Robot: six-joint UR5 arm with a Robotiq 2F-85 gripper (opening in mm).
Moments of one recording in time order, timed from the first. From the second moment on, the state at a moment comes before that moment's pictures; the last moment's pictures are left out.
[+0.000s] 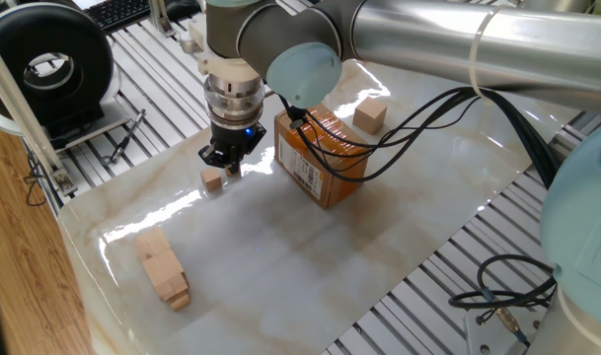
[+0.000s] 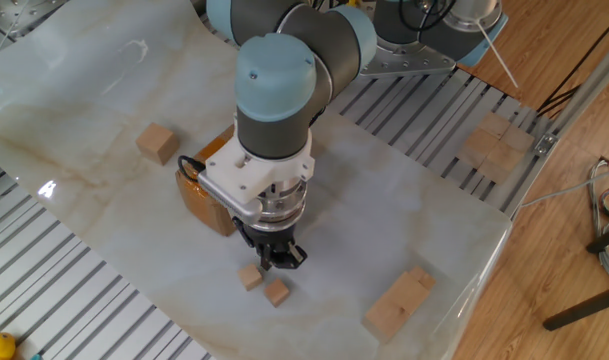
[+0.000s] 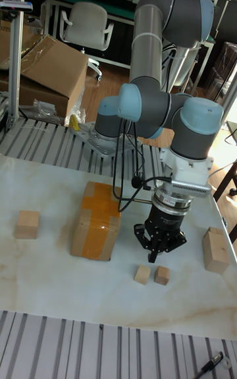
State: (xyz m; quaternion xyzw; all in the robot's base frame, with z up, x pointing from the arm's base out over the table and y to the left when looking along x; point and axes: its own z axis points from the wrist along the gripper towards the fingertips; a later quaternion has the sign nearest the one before) arm 0.605 0.139 0.037 0.02 1.00 0.02 0.07
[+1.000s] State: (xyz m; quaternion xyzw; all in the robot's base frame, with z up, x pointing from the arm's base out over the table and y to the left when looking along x) arm 0.622 0.136 0.032 0.01 1.00 0.02 0.09
